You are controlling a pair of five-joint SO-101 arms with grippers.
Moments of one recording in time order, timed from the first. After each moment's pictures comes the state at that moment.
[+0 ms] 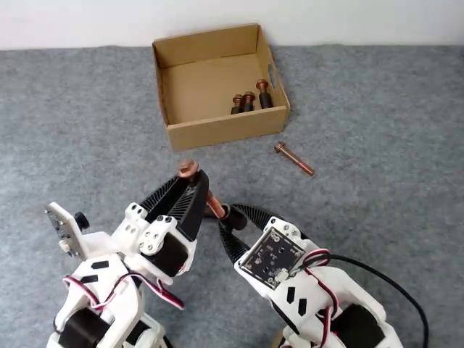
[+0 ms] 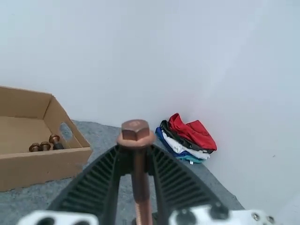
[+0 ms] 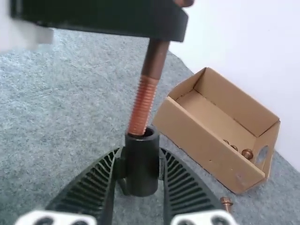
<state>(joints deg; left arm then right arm) 29.5 -96.2 67.0 40.8 38.9 -42.6 -92.3 61.4 57.8 19.9</state>
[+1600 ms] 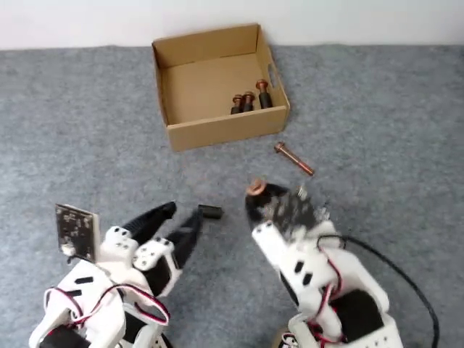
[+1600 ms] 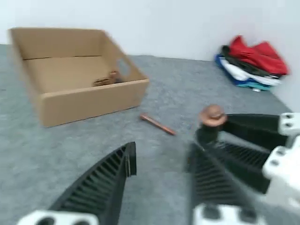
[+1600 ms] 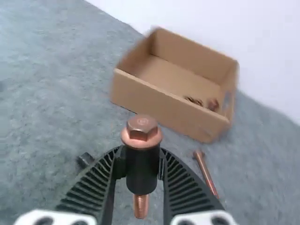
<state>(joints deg) 21.8 -96.1 56.7 73.8 28.4 -26.8 -81.1 56.9 56.8 12.0</state>
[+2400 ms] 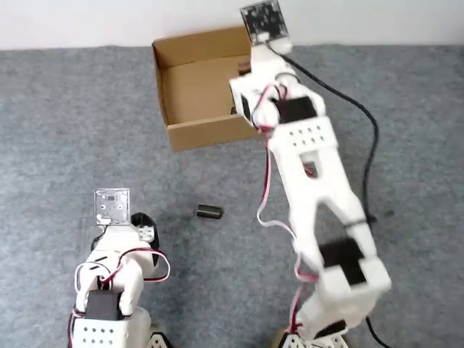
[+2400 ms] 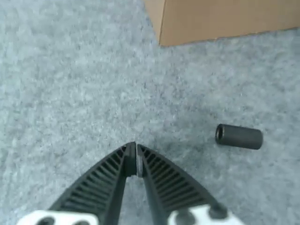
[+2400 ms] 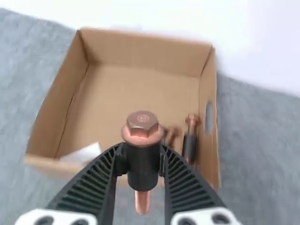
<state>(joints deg) -1.0 -96.0 96.4 54.9 12.6 -18.7 14.9 -19.9 46.9 3.3</state>
